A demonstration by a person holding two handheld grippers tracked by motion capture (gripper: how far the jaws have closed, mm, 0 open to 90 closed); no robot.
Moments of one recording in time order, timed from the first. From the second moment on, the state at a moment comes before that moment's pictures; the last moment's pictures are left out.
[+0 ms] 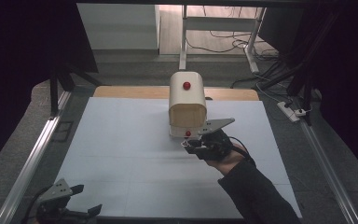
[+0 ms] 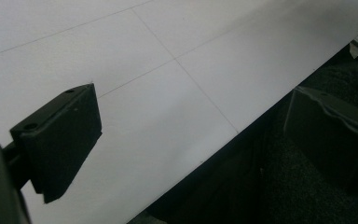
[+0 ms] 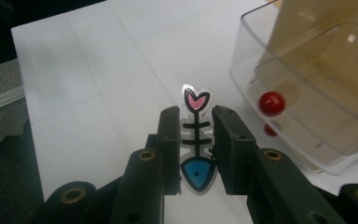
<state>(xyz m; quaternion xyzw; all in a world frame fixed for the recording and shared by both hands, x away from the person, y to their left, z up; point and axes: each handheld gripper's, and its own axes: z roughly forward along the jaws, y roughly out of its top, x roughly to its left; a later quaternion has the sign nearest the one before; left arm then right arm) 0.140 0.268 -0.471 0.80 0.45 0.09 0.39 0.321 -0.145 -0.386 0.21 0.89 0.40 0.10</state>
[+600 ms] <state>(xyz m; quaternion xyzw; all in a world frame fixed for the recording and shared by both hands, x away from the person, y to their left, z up) 0.140 0.269 -0.471 0.80 0.45 0.09 0.39 0.353 -0.145 -0.362 0.24 0.87 0.41 0.13</state>
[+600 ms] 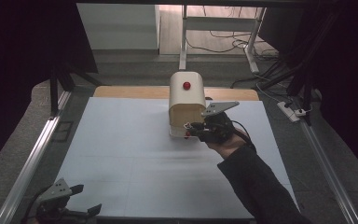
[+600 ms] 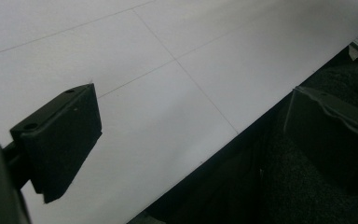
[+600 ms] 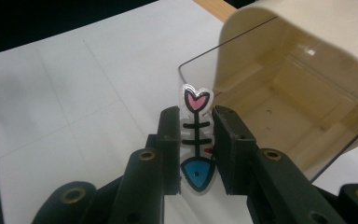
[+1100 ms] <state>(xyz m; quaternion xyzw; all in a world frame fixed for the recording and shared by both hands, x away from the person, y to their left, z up) 0.140 0.269 -0.471 0.80 0.46 0.09 0.39 0.381 -0.139 -0.364 0.26 0.86 0.41 0.14</state>
